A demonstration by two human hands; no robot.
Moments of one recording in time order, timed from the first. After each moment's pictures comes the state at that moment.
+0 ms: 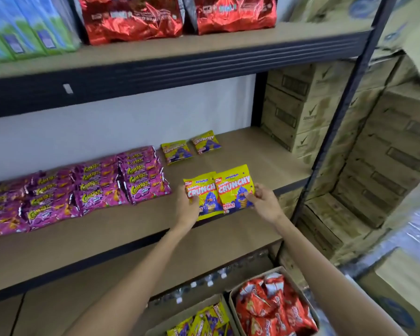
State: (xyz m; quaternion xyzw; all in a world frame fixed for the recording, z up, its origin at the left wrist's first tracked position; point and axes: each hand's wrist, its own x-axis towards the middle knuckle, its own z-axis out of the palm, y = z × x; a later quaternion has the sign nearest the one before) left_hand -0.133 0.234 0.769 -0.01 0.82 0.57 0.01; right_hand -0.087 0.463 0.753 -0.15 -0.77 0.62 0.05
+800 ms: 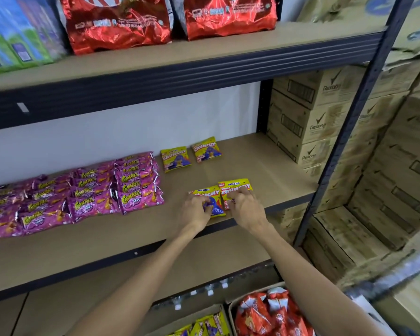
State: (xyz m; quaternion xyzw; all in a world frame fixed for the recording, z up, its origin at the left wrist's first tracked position) left_hand -0.164 0.288 0.761 0.07 0.96 0.28 -0.01; right_hand -0.140 0.459 0.752 -0.04 -0.97 0.21 0.08
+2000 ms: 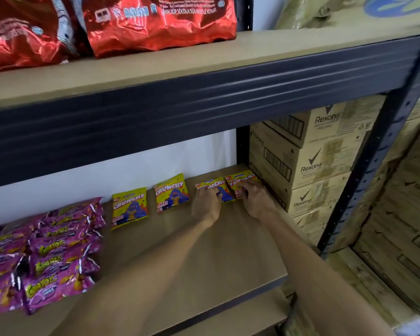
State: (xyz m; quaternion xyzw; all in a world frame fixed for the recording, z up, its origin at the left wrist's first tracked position) left_hand -0.380 0.477 0.758 0.14 0.95 0.25 -0.07; right_hand -0.366 0.647 0.725 -0.06 -0.95 0.28 0.13
